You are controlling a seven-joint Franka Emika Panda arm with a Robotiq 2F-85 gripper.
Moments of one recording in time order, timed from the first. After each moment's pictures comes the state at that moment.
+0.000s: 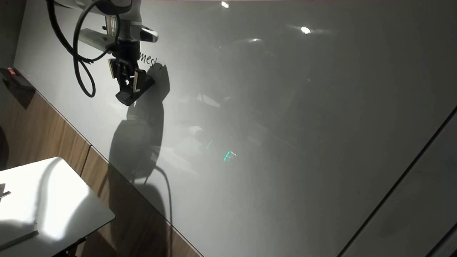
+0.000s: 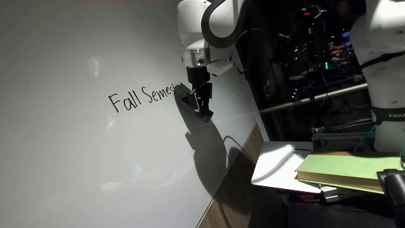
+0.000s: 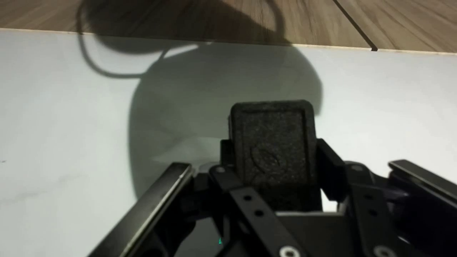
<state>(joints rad) 0.02 -0.26 0.18 -2.41 -0.20 2.51 0.33</state>
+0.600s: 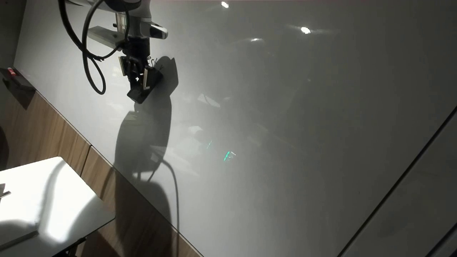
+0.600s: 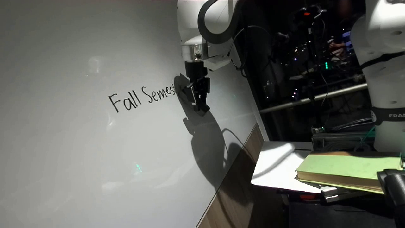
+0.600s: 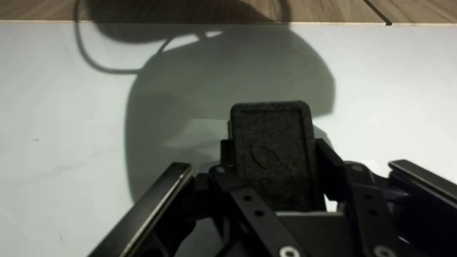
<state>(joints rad) 0.01 -0.26 0.15 -2.37 -0.20 2.50 0.32</state>
